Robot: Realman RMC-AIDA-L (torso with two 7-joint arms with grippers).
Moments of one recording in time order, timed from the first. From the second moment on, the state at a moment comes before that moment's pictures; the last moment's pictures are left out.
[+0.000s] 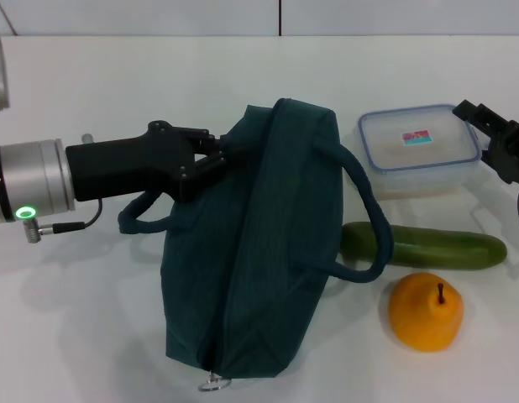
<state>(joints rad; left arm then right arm) -0.42 -2.08 1.00 0.80 1.67 1.51 -1.48 0.53 2.03 -1.18 -0.08 -0.77 -1.11 1.70</state>
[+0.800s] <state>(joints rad) -0.41 -2.08 1.00 0.80 1.67 1.52 -1.46 0.52 2.03 -1.17 -0.08 -0.76 -1.17 1.67</state>
